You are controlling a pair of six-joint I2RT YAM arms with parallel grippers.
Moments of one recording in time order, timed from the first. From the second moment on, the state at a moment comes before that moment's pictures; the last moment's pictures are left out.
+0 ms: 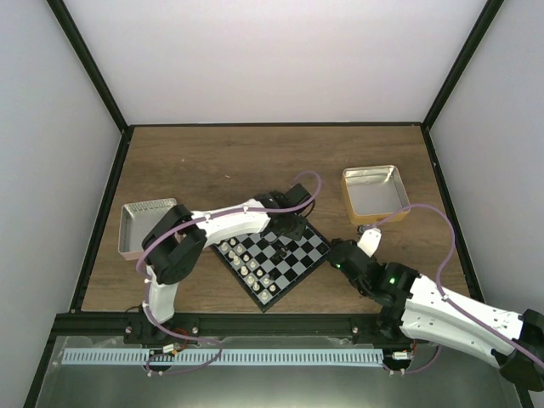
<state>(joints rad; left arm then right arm) -0.93 1.98 1.42 -0.58 -0.07 -0.47 0.99 0.71 0.46 -0.61 0.61 1.18</state>
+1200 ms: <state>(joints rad) -0.93 1.74 1.12 -0.59 0.08 -0.51 0.99 0.74 0.46 -0.56 0.56 1.15</state>
